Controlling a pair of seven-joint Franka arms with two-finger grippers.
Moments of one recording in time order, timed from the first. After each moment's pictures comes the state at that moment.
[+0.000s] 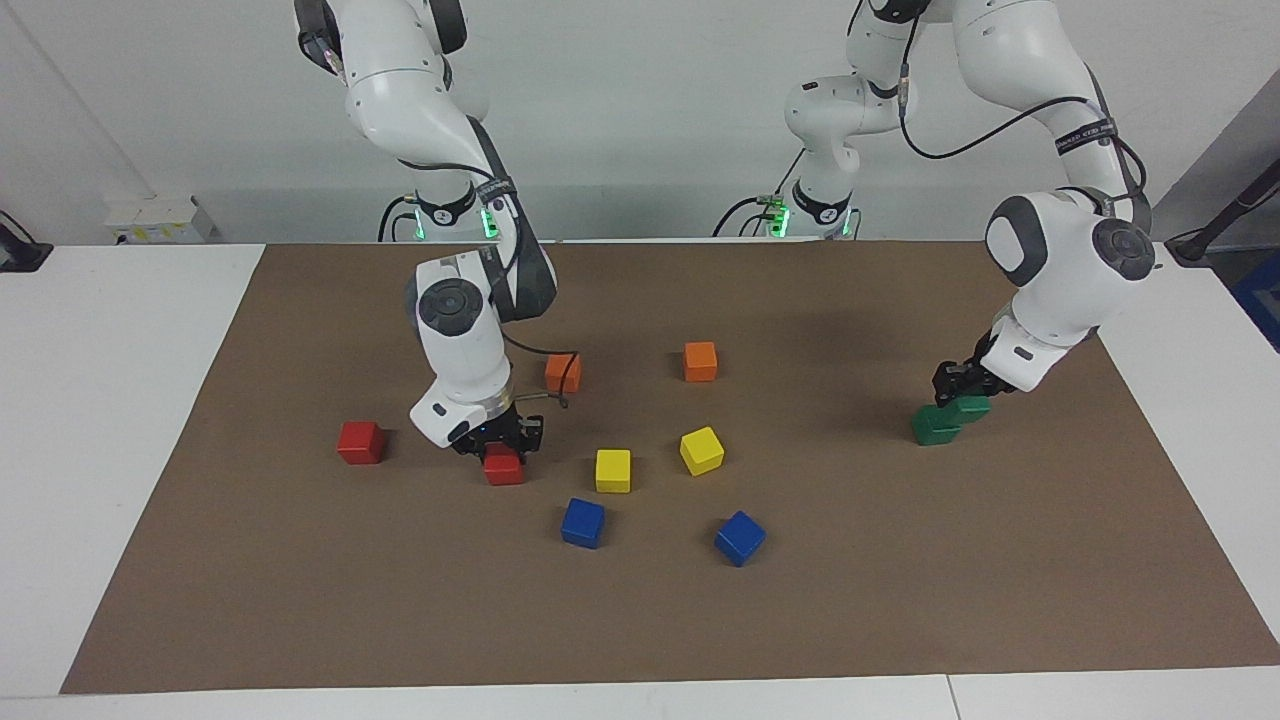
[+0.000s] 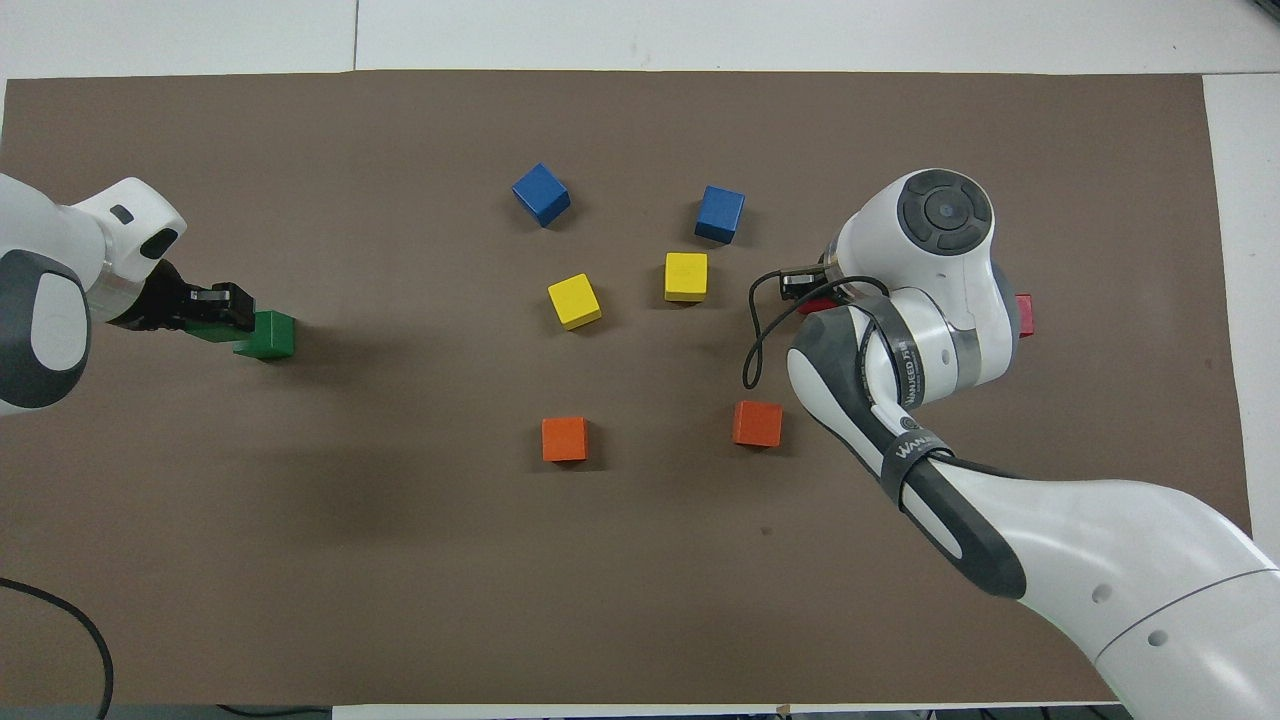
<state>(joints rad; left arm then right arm) 0.07 0.20 -0.03 -1.91 -0.04 2.06 0.07 0.25 0.41 0.01 -1.77 -0.03 2.22 0.29</state>
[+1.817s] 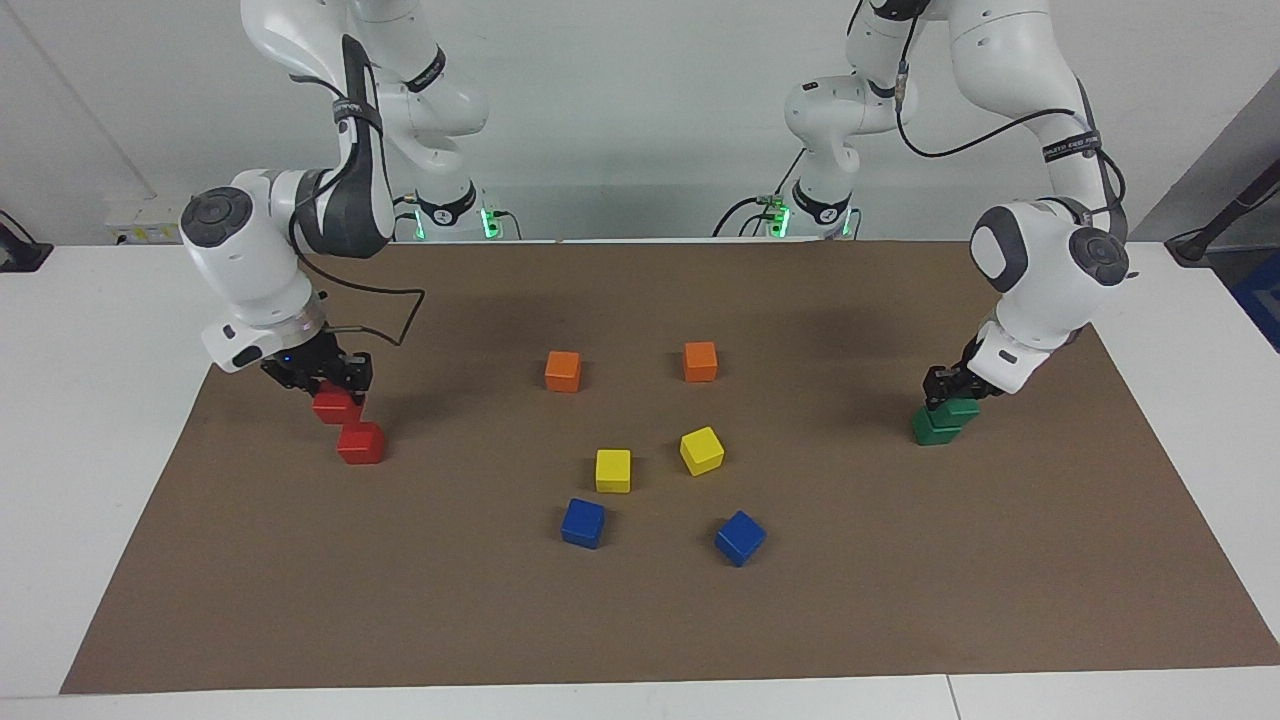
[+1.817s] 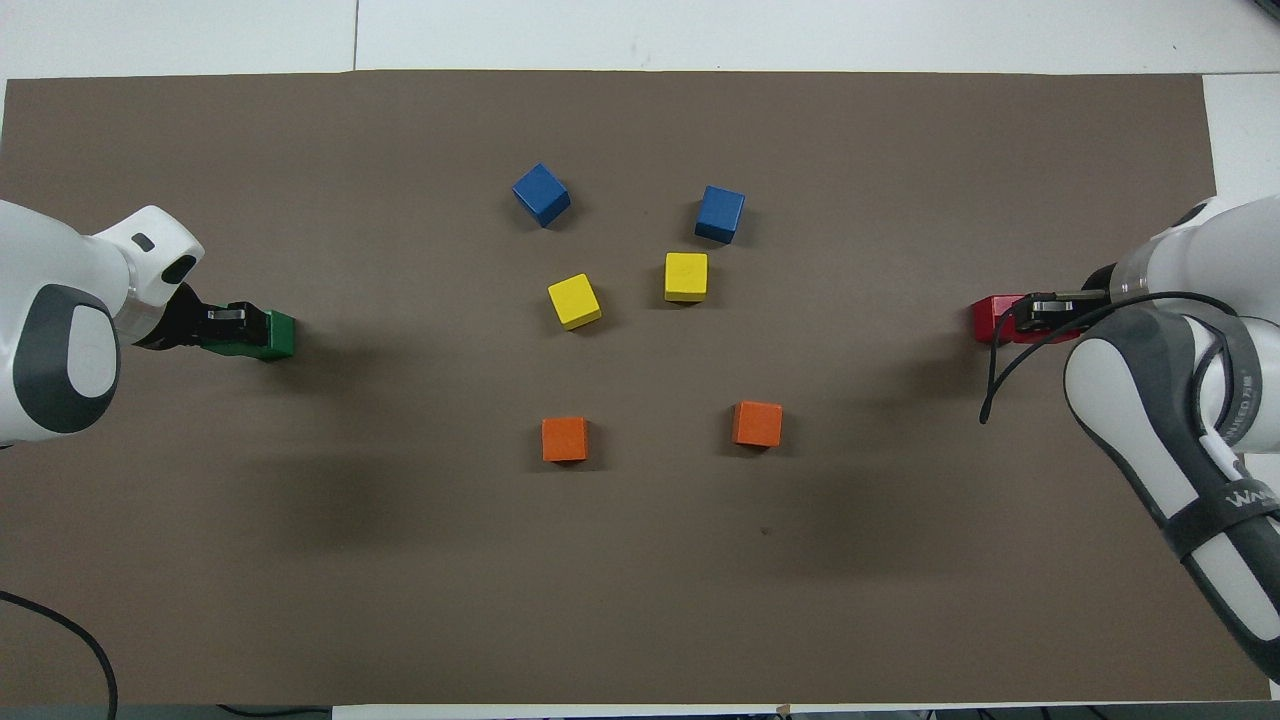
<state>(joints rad) 0.07 0.20 -0.04 -2.00 -0.04 2.15 0.07 -0.09 0.12 0.01 -2.04 -0.02 2.18 0.00</state>
